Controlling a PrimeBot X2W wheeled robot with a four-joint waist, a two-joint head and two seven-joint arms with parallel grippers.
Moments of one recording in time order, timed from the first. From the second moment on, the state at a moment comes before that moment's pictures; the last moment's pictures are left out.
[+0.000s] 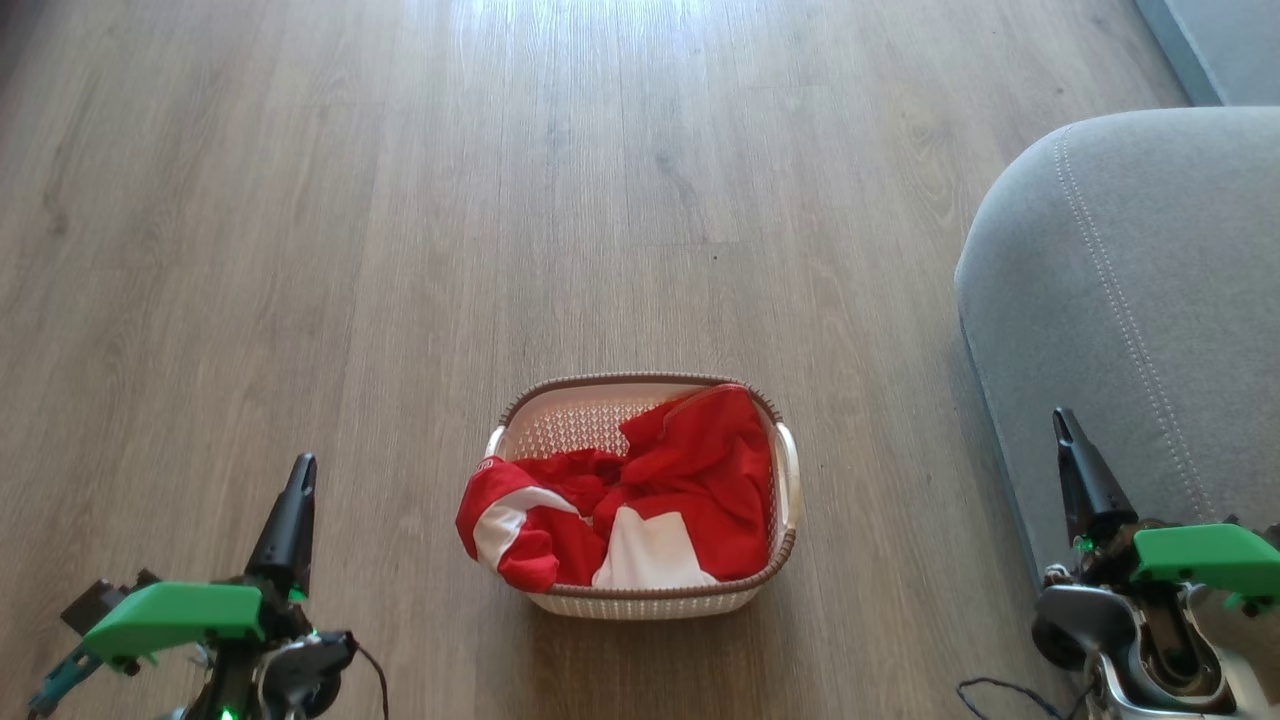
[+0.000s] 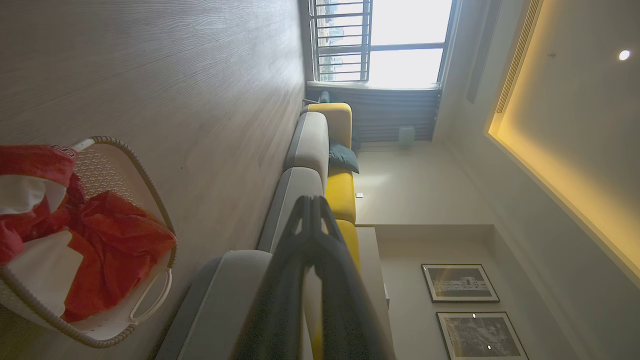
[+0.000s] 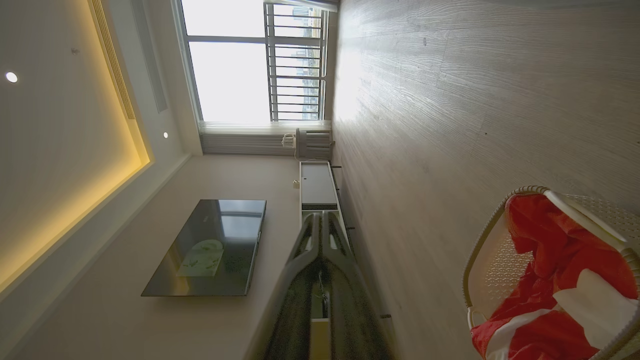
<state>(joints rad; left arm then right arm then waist) -0.06 0.04 0.08 0.28 -1.60 -0.13 0.11 -0.09 -0.05 -0.13 0.28 1.60 0.13 0.11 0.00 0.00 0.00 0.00</state>
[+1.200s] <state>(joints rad) -0.07 0.05 0.03 0.38 -1.39 -0.13 0.02 -0.11 -0.07 -0.05 0.40 1.41 0.13 0.03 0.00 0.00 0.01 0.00</state>
